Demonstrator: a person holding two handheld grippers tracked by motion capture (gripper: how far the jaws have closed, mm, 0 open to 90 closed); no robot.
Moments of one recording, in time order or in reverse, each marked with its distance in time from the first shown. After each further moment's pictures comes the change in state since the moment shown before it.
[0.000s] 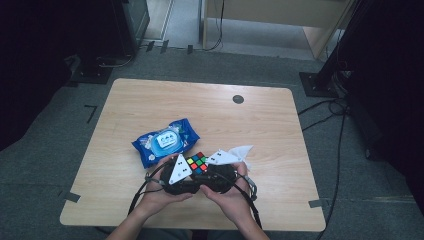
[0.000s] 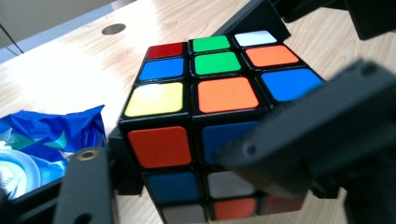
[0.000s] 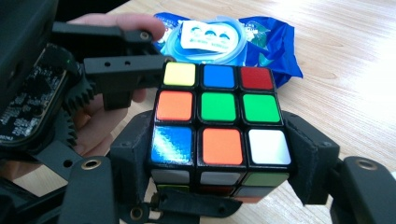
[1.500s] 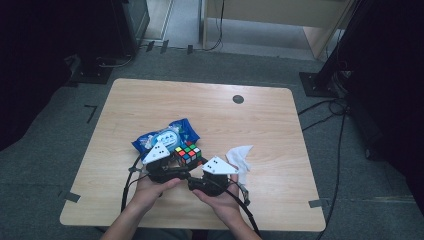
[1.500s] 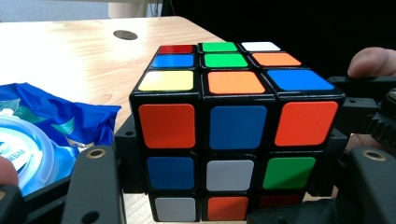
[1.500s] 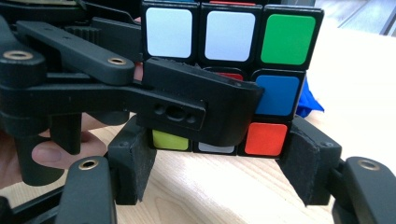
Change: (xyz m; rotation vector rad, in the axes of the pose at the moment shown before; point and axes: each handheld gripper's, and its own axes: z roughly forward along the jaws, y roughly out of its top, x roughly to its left) left arm 0.043 0.000 -0.020 -0.126 -0.100 -0.361; right arm 0.009 -0.023 0.025 -0.214 0.021 -0.016
